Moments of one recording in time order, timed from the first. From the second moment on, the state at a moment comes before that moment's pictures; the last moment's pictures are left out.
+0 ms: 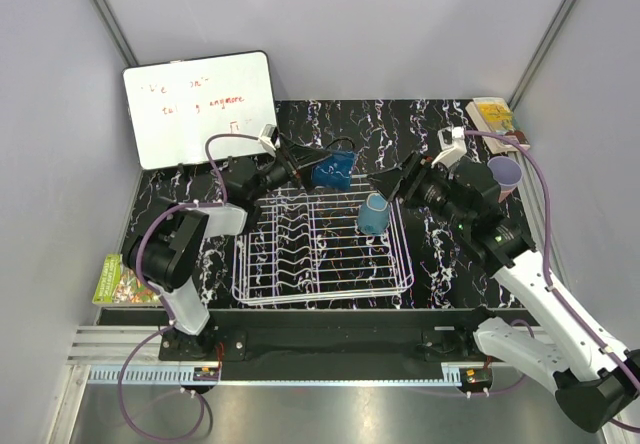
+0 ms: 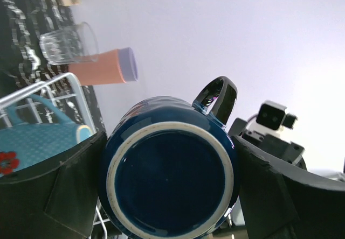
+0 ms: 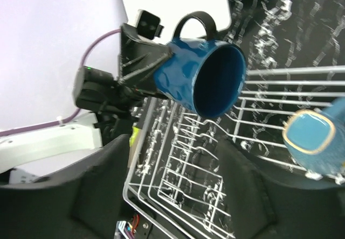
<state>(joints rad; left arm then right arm) -0.40 1.73 0.78 1.13 0.63 -1.56 0.53 0.90 0.94 -0.21 -0.15 0.75</state>
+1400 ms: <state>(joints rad) -0.50 1.61 0.77 1.29 0.71 -1.50 0.55 1.07 0.89 0.18 -0.36 0.99</state>
